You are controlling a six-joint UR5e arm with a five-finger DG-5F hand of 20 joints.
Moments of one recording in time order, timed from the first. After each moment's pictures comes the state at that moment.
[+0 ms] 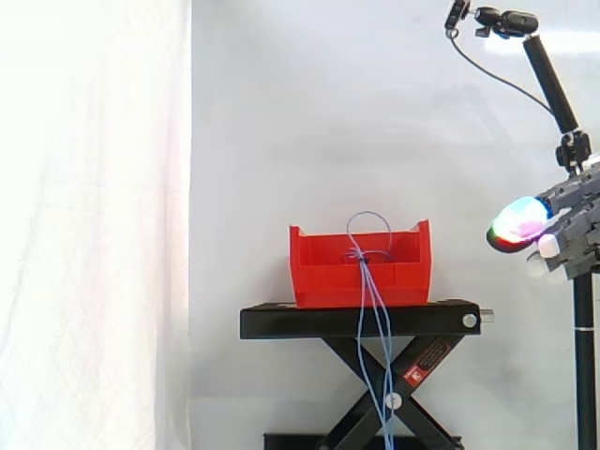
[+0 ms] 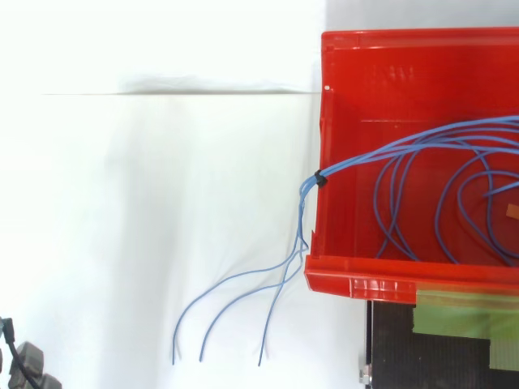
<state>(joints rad) 0.20 -1.53 -1.93 -2.96 -1.35 -0.25</state>
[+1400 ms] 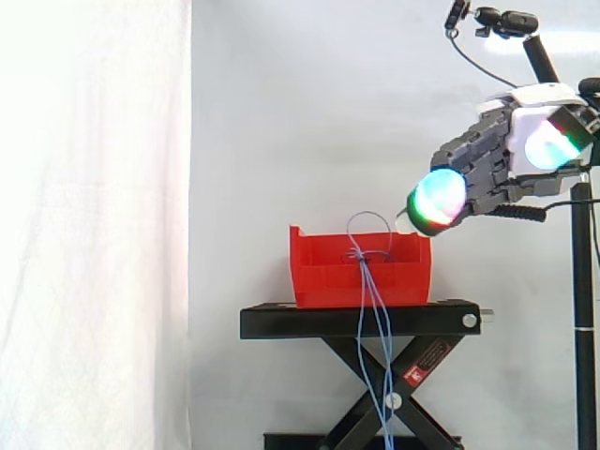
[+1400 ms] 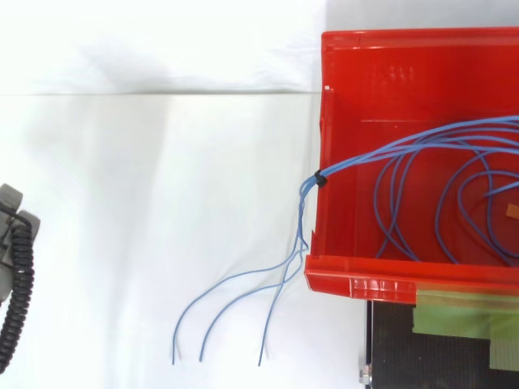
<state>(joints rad) 0.24 -1.81 -1.54 -3.02 -1.30 -0.63</state>
